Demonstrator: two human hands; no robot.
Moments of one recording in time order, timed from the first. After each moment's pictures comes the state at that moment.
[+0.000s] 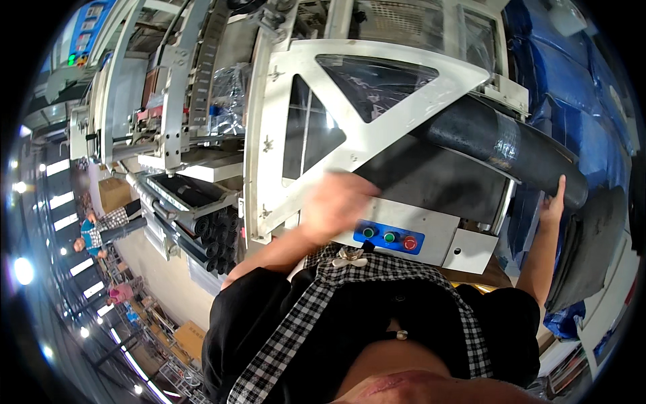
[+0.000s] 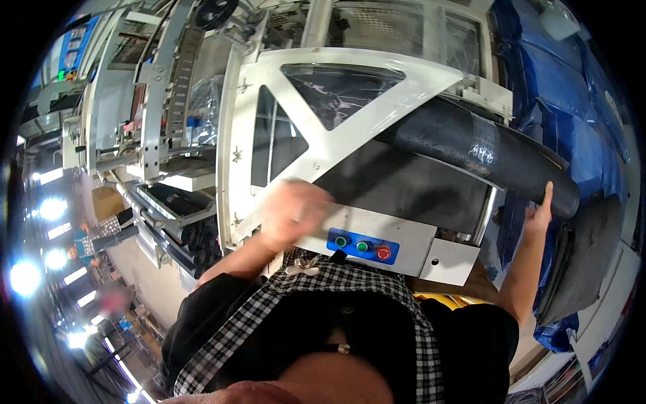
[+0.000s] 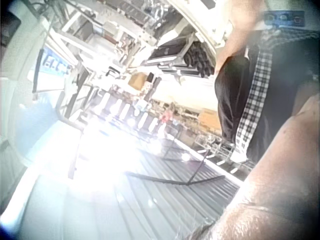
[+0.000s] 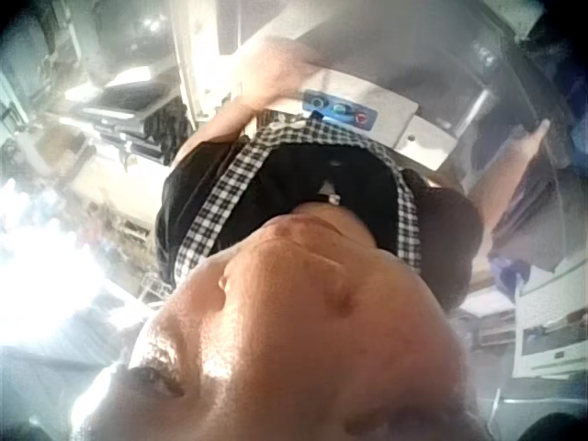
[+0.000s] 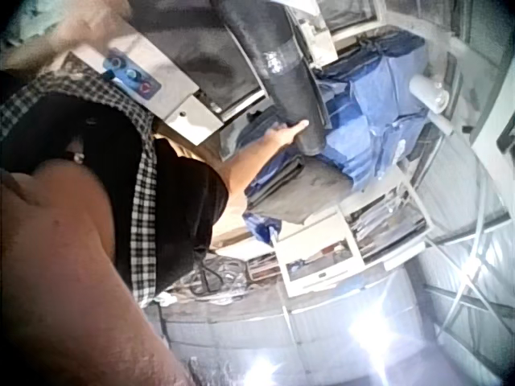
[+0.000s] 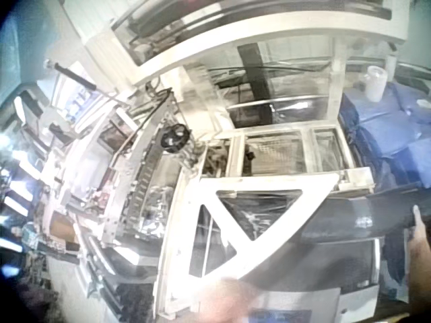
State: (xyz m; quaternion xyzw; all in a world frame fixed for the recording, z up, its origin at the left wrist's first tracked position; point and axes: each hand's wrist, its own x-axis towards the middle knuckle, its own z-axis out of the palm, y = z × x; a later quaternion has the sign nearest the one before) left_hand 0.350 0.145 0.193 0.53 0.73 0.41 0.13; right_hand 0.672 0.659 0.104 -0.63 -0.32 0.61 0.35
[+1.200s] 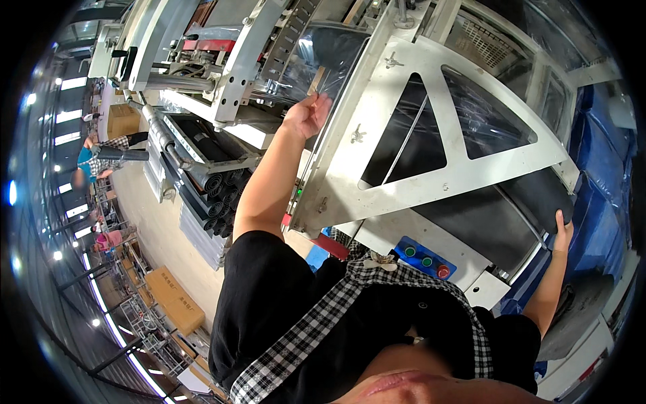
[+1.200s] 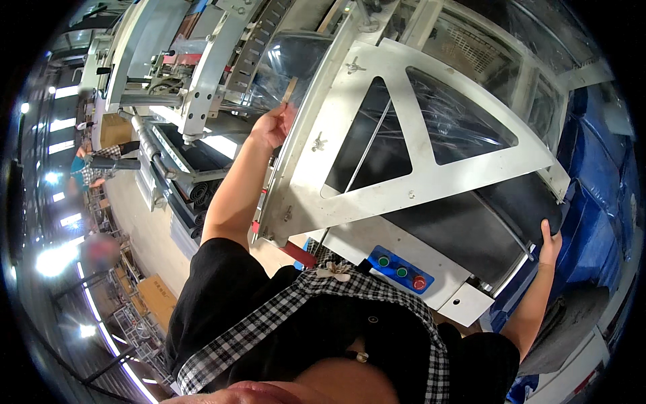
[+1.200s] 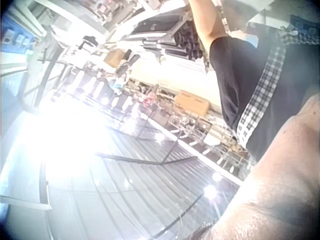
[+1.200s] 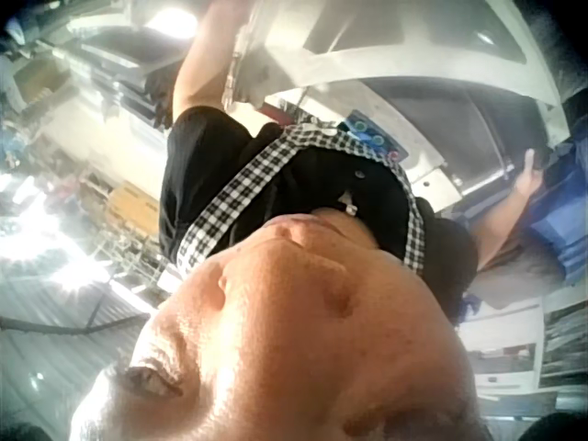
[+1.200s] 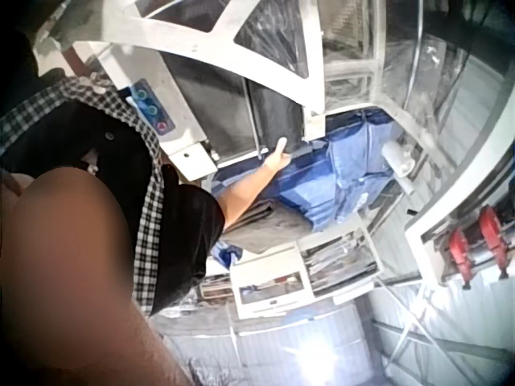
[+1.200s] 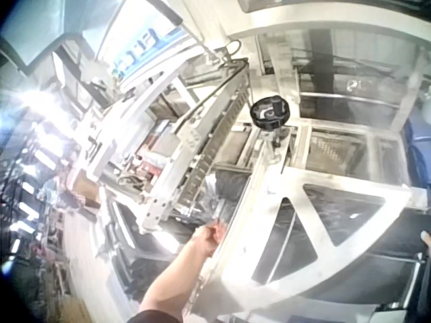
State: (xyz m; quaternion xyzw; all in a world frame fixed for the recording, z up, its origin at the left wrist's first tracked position) left_hand 0.093 -0.011 0.078 -0.33 0.38 0.80 0.33; right_hand 0.545 0.613 0.114 -0.41 -0.79 0.45 0.09
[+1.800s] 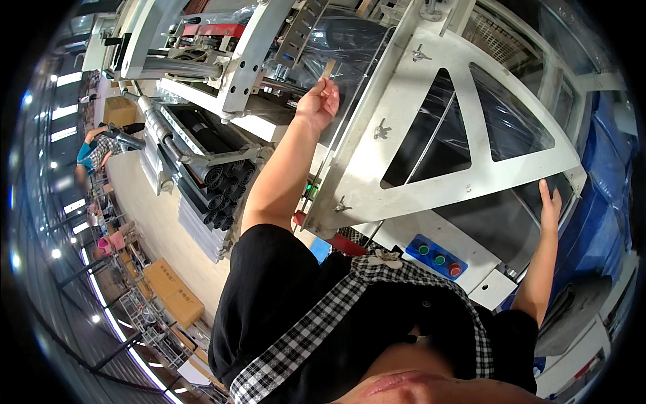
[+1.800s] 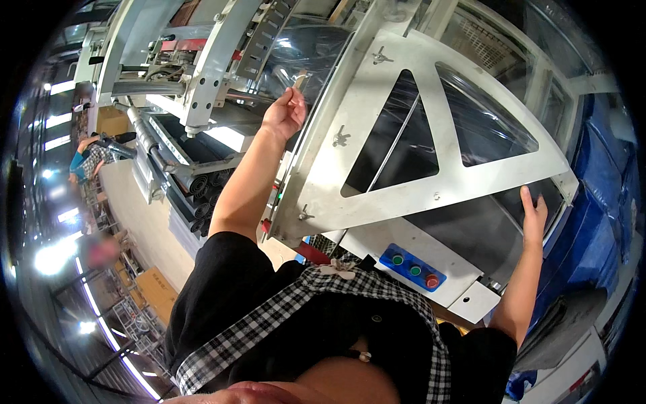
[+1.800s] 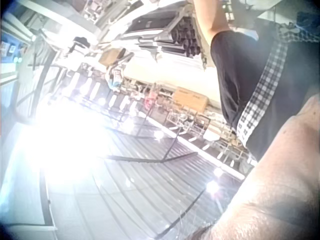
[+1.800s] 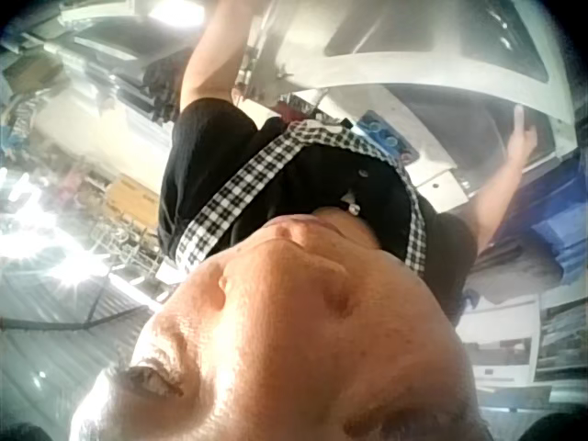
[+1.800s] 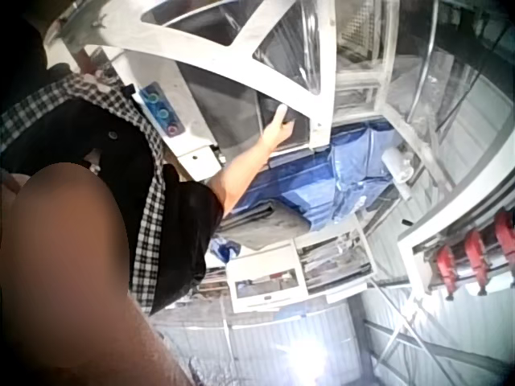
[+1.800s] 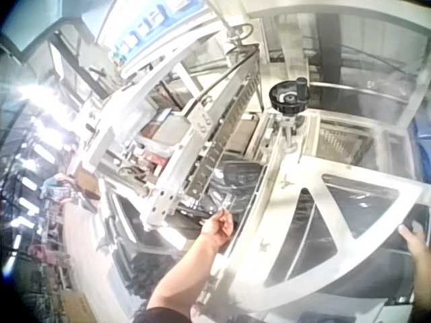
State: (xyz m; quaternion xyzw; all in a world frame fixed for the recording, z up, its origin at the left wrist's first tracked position) left_hand 0.096 -0.002 0.083 -0.30 0.29 0.87 0.27; right_hand 0.440 0.495 0.117 -0.39 -0.78 0.49 0.06
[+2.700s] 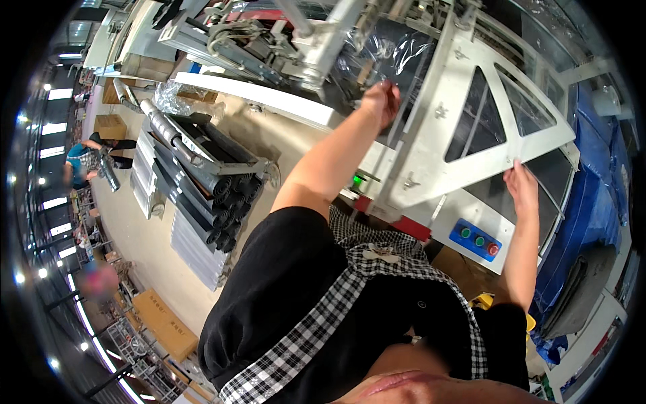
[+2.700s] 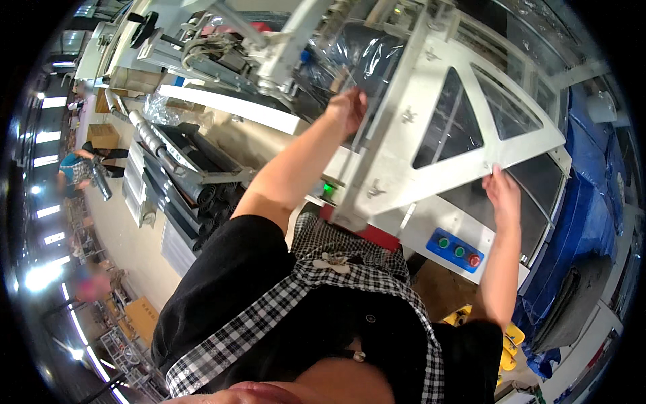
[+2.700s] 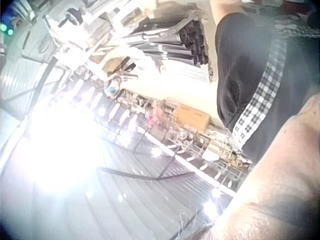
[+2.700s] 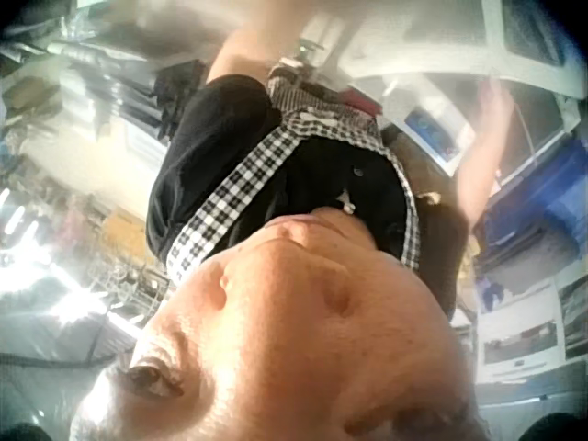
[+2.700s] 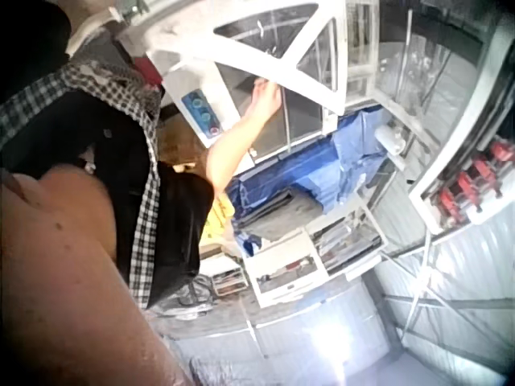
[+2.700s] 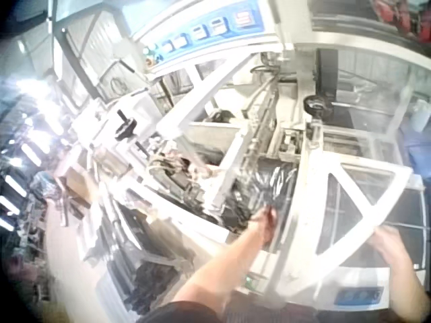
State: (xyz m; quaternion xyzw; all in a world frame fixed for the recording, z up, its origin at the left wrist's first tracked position) left_hand 0.124 0.009 0.097 -0.24 0.36 0.83 0.36; right_hand 0.422 0.321 0.135 -0.43 -0.60 0.67 0.02
